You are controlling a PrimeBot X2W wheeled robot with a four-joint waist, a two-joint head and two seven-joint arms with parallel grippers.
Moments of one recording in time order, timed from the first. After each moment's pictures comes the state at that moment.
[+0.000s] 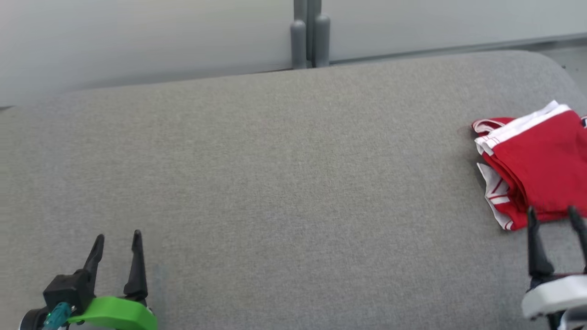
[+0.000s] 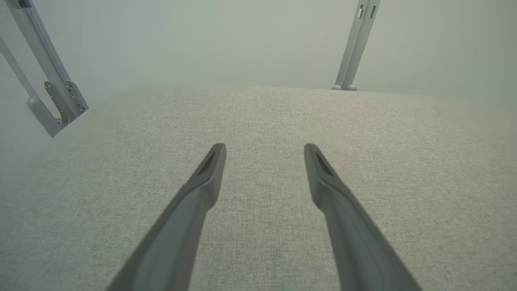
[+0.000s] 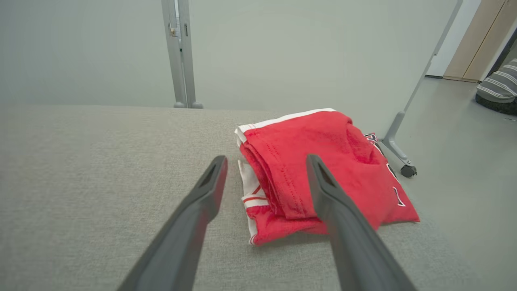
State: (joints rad) left arm -0.02 0.30 -0.20 0.23 -0.46 0.06 -0.26; right arm 0.05 -0.22 -0.20 0.08 0.12 0.13 -0.23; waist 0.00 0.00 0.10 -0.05
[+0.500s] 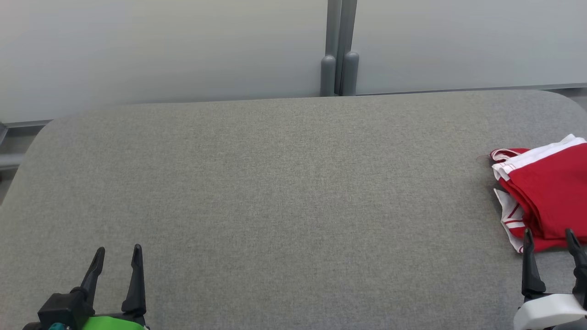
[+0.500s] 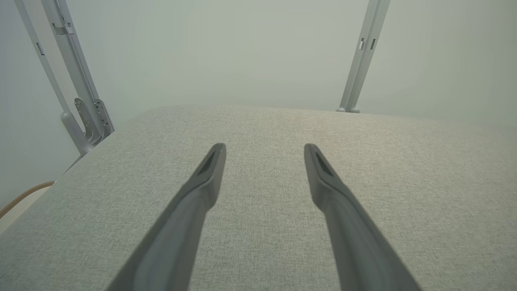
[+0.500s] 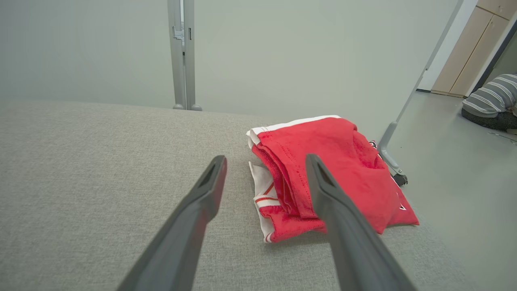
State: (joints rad) left arm 0.07 0.23 -0.06 0.20 -0.35 -0.07 -0.26; right arm 0.10 -0.05 -0.31 0.13 -0.09 0.13 -0.26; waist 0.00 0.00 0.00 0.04
